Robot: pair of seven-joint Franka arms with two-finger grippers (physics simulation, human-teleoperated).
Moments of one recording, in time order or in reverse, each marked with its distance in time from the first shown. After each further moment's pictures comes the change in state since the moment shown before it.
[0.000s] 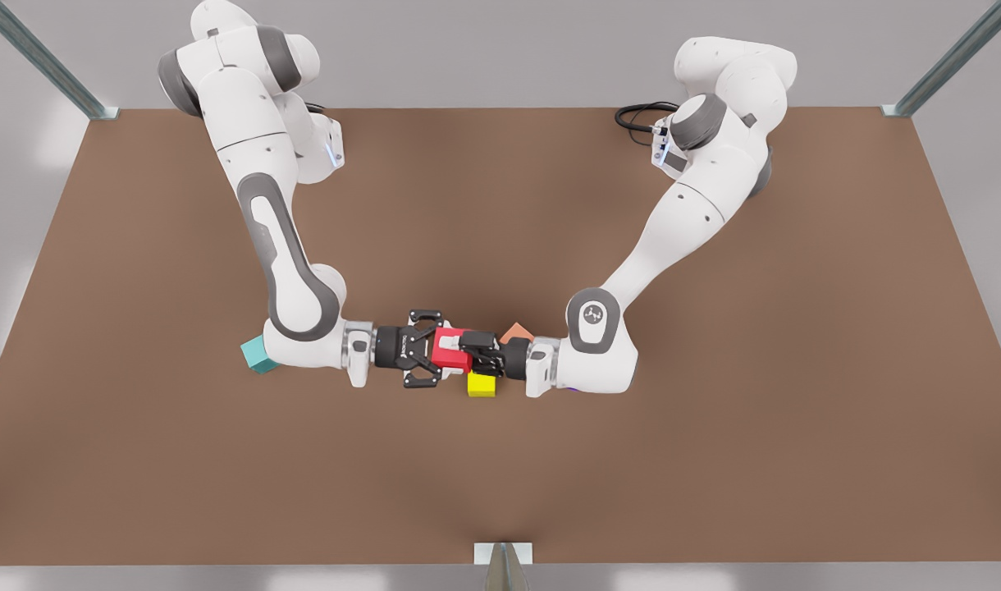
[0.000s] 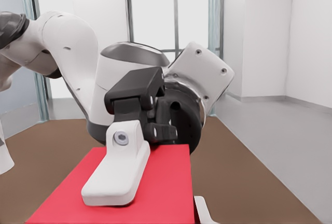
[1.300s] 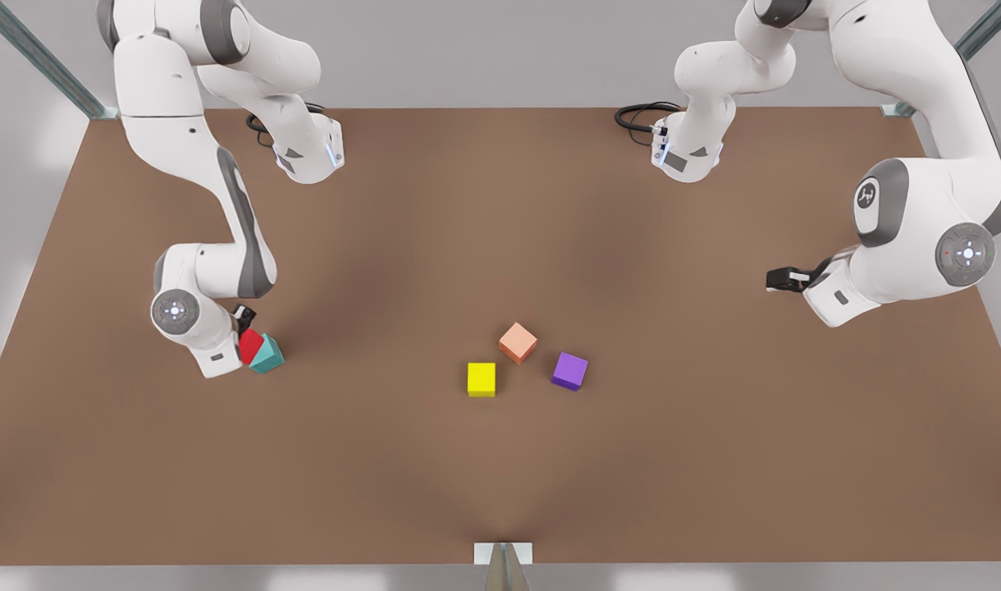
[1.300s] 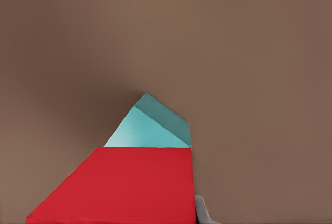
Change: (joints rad) left arm 0.271 -0.877 0.595 -0.515 1.028 -0.777 -0.331; right arm -0.246 -0.225 -0.137 -0.387 -1.806 0.246 1.114
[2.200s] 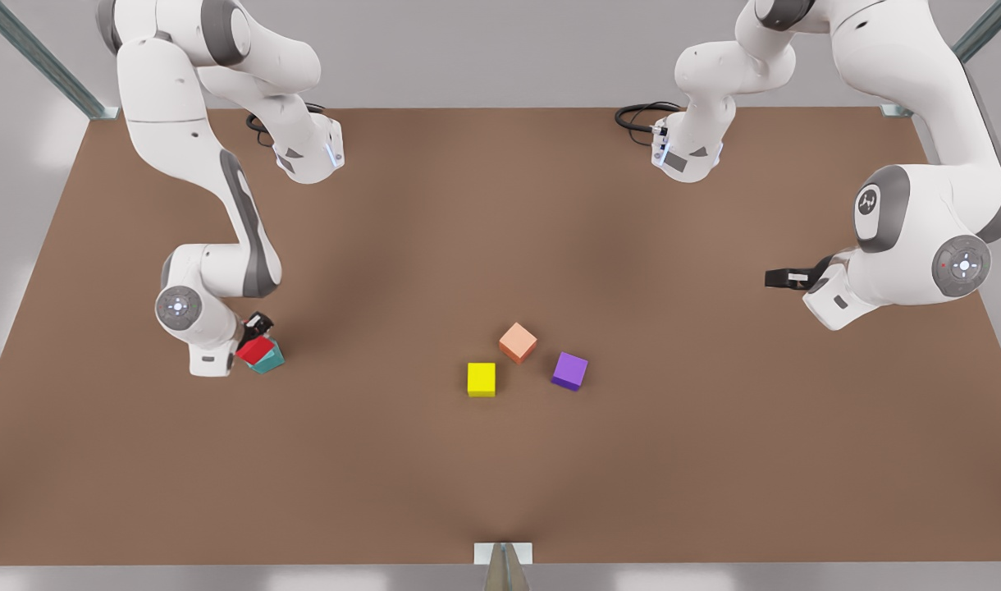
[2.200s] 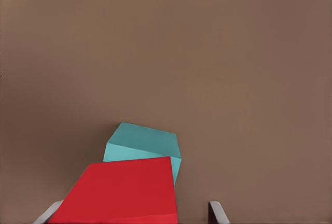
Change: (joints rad) left arm 0.009 0.013 0.000 -0.002 -0.001 -0.053 -0.078; right arm 0.002 0.002 0.009 -0.014 0.056 0.070 0.367
